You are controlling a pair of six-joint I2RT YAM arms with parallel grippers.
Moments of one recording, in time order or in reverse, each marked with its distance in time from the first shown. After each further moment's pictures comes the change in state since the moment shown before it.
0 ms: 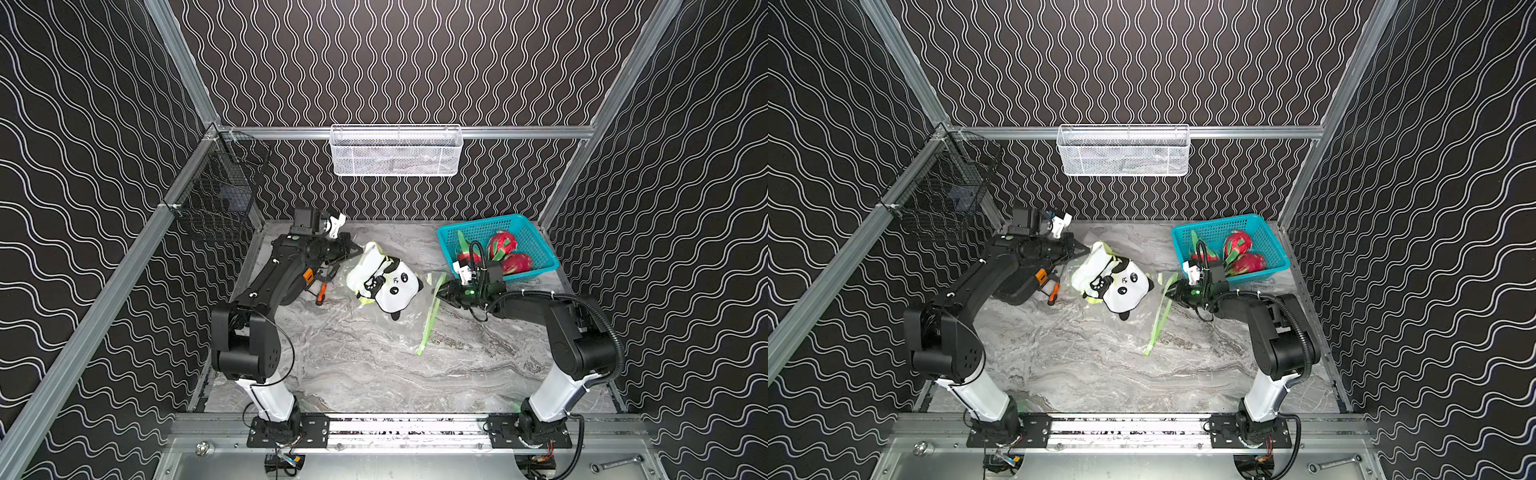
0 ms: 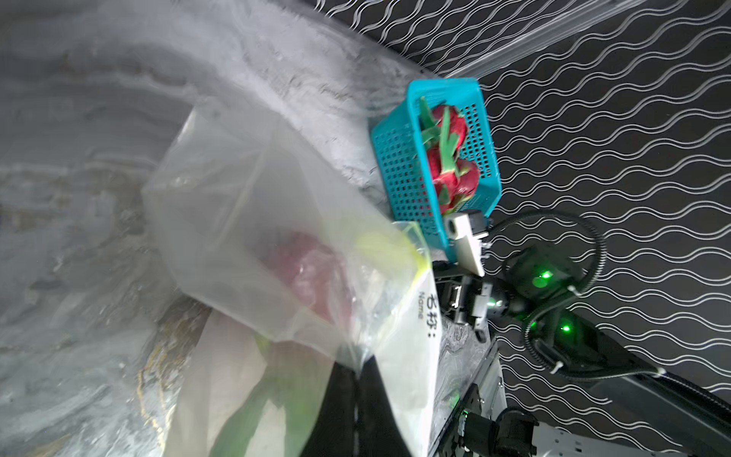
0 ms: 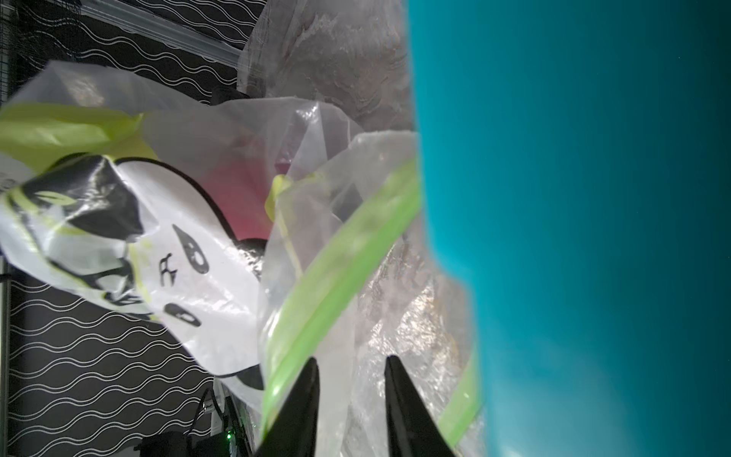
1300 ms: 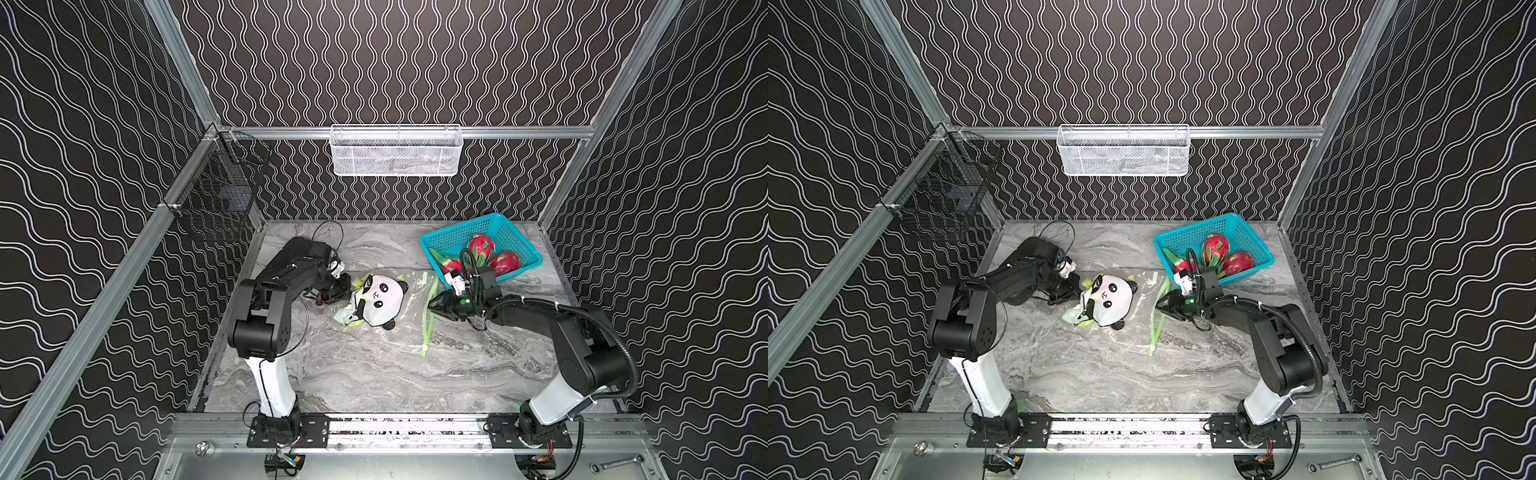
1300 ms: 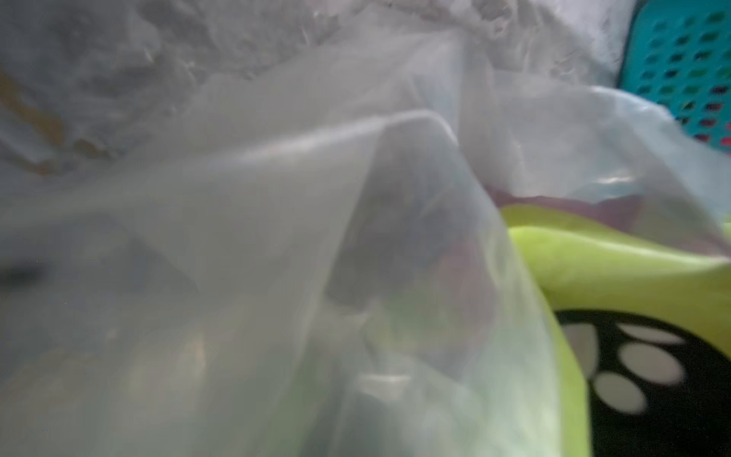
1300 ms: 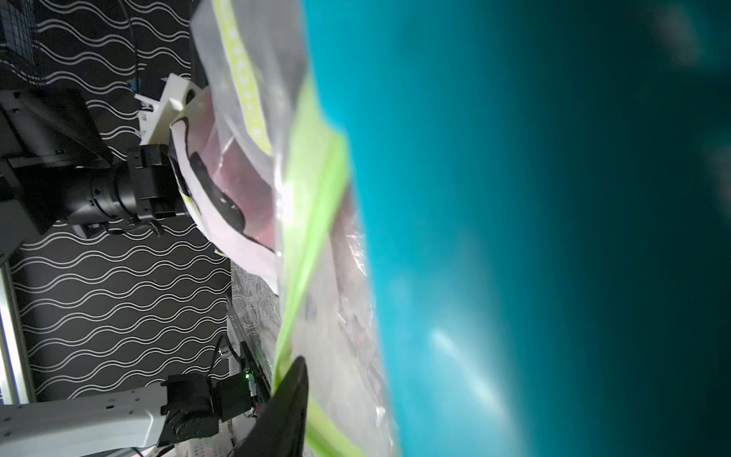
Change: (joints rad) left arm 0.010 0.198 -0.249 -0.070 -0.206 0.087; right arm 0.110 -0.091 -0.004 -0.154 -0.016 0.023
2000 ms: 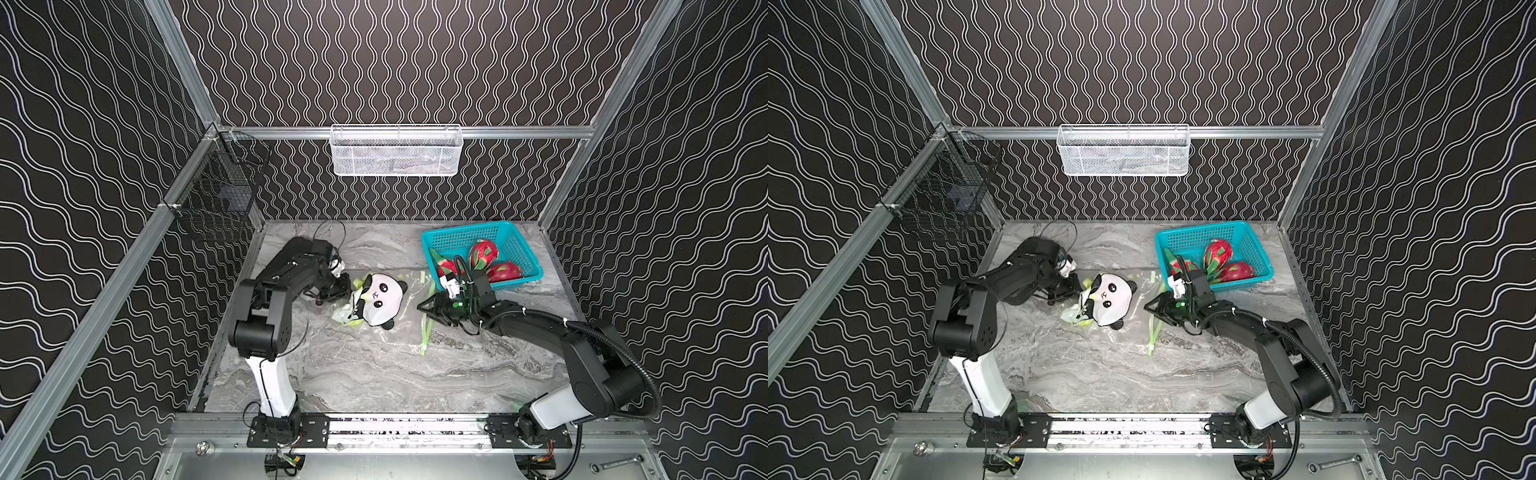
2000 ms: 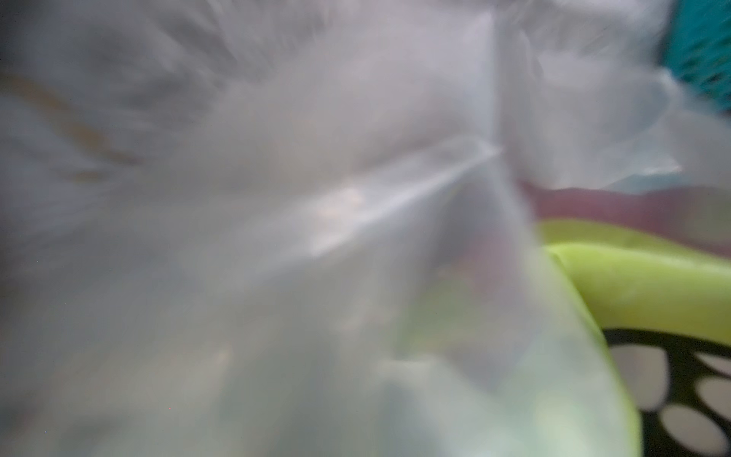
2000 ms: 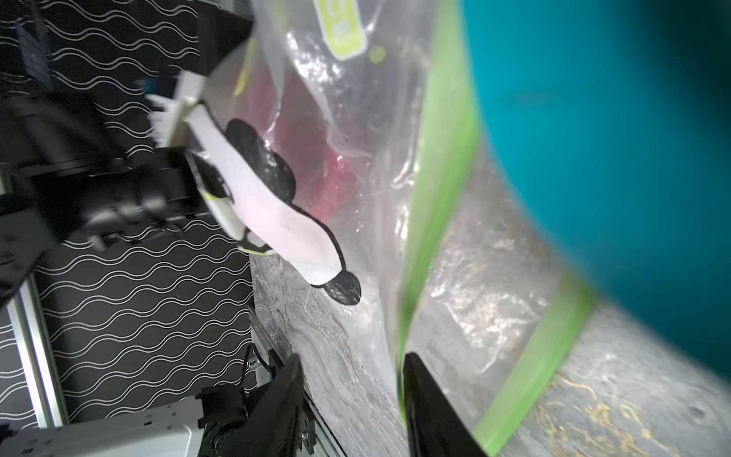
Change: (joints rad) left arm -0.004 -0.091 0.043 -0.084 -0.110 0.045; right arm 0.098 -0.134 -0.060 -0.003 0.104 0.223
